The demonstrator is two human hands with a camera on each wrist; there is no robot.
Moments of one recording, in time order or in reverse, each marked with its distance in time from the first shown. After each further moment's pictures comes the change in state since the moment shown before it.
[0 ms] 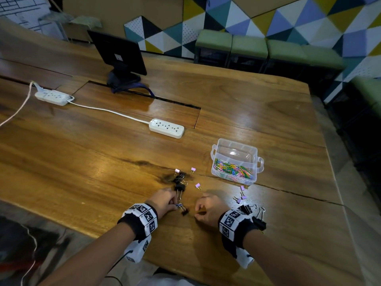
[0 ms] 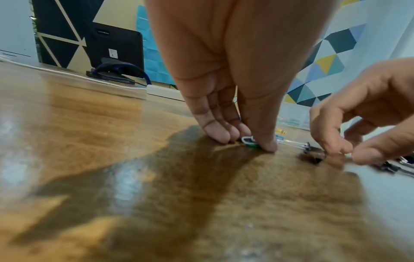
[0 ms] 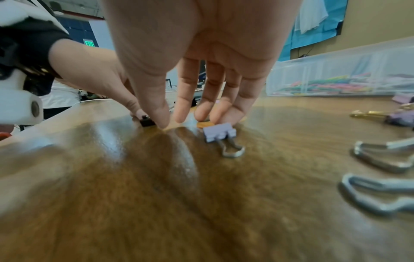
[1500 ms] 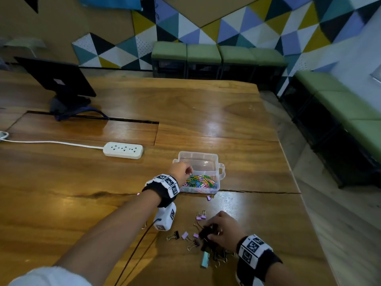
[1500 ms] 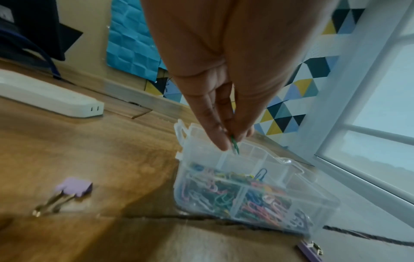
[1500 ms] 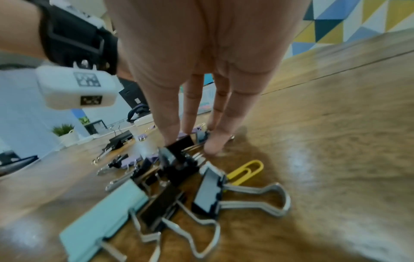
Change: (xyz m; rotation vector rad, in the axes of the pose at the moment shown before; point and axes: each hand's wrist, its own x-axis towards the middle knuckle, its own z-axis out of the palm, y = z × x) left_hand 0.132 0.141 -0.058 -0.094 0.127 0.194; right_hand -0.078 0.096 -0.012 0.226 0.171 0.269
